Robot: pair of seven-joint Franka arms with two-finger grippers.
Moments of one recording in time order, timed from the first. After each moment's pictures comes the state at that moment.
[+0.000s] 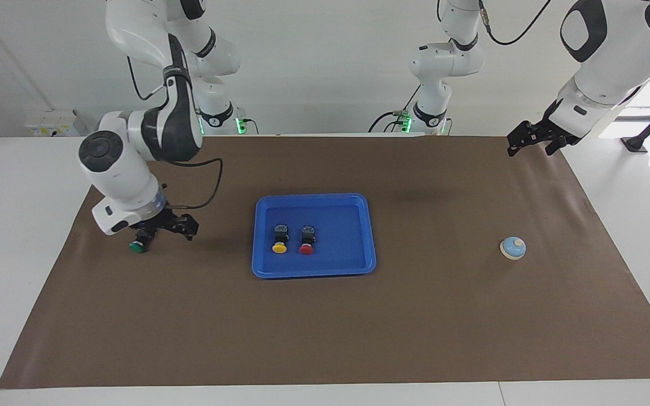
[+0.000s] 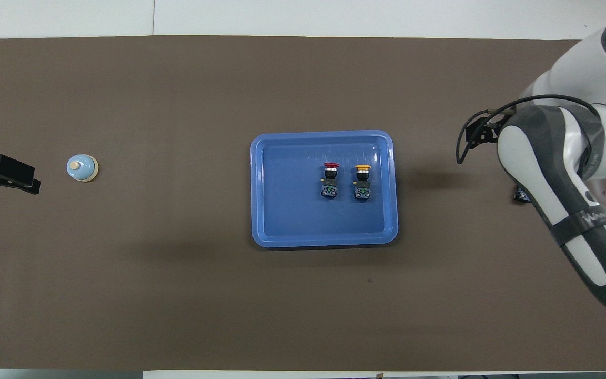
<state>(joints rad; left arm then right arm) 0.01 0.01 0.00 -1.61 -0.01 1.45 0.04 -0.08 0.30 0.05 -1.71 -0.06 1.89 0.13</state>
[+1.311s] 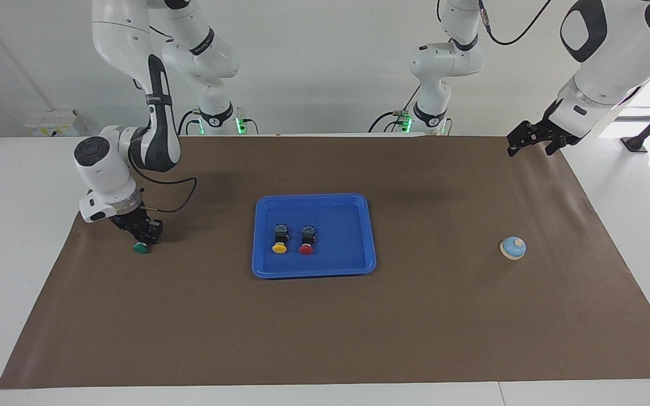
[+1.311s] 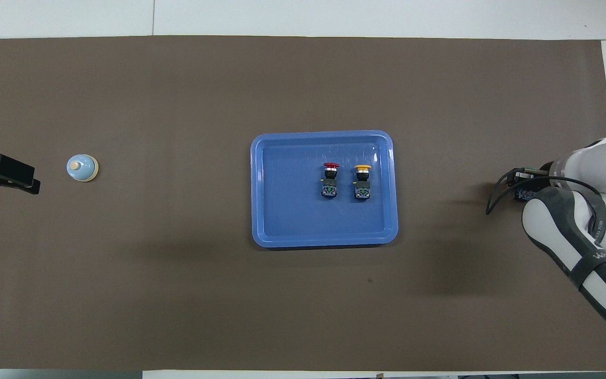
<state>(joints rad) 0.01 0.01 0.00 -1.61 -0.01 1.45 0.04 -0.24 0.20 0.05 -2.20 -0.11 2.45 0.13</state>
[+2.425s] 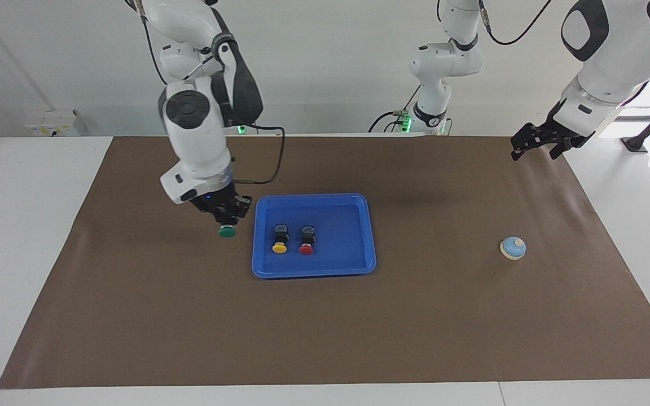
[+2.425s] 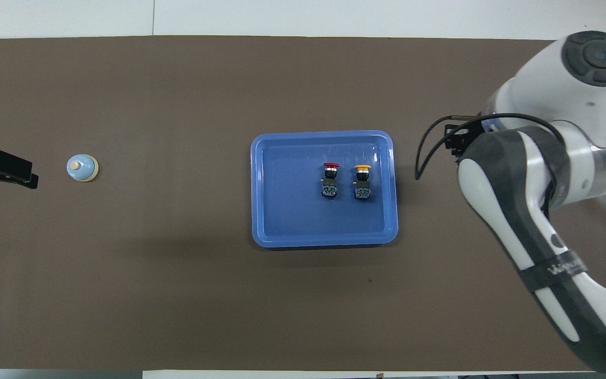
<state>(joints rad) 0.01 0.01 0.00 -1.61 -0.01 1.52 0.04 0.35 0.30 0.08 -1.61 -0.03 1.86 0.64</state>
